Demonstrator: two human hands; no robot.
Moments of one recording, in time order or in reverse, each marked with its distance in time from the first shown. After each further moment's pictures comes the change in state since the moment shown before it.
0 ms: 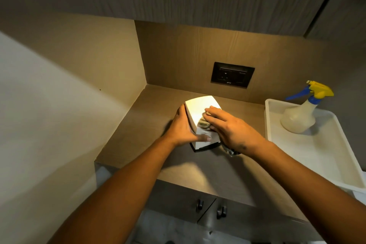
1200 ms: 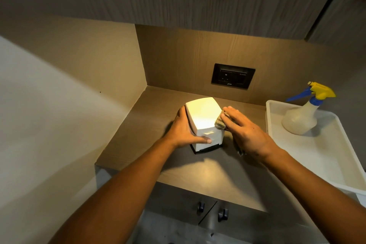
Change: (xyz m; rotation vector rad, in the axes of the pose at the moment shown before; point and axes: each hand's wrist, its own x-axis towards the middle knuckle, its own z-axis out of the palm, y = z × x) left_hand 0.003 0.002 -0.002 0.013 -0.030 -0.027; right_hand -0.031 0.022 -0.002 -0.076 0.084 0.032
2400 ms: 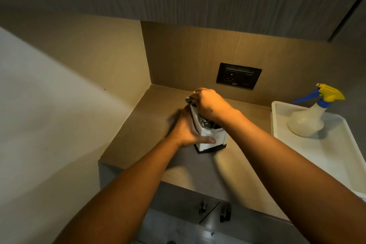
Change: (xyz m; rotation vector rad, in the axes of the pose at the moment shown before) left_hand 0.005 -0.011 0.004 0.026 0.072 0.112; right_hand 0.148 -0.061 -0.001 0.094 -0.207 0.255
